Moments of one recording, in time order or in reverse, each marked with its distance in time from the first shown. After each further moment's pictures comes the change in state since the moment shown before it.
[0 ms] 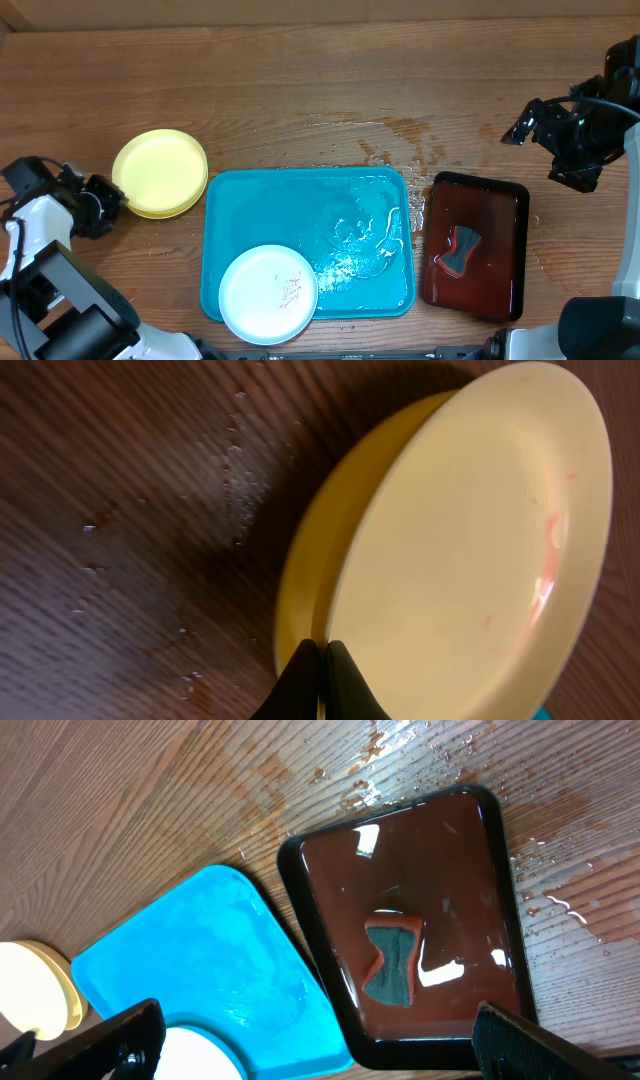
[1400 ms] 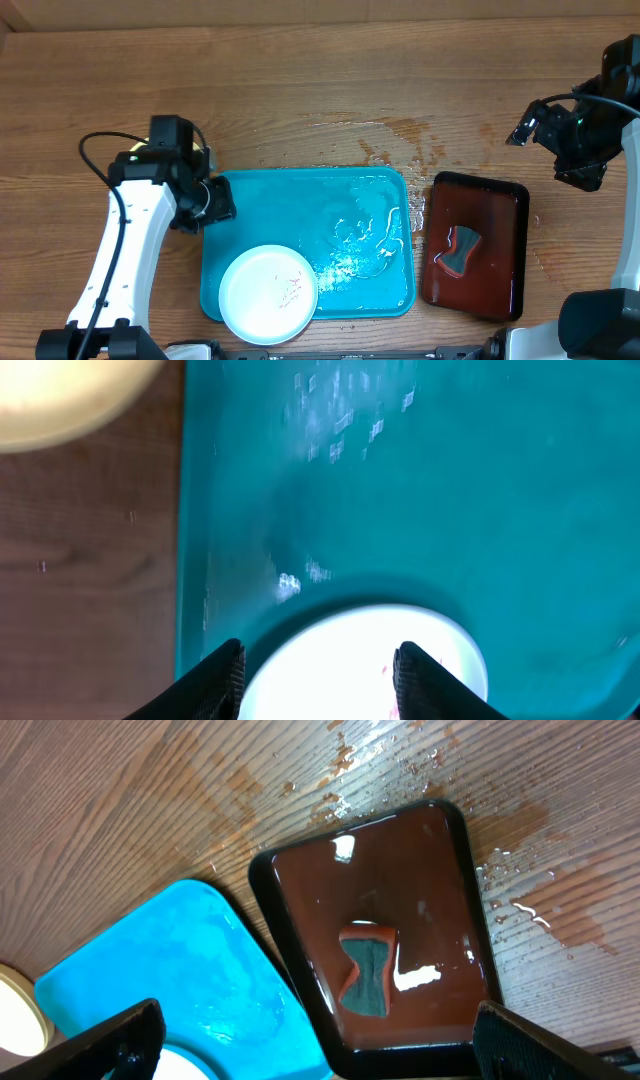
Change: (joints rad) left arm -0.701 -0.287 0.044 -0.555 -0.212 0.076; right arm 0.000 0.021 -0.005 0.015 0.068 0.001
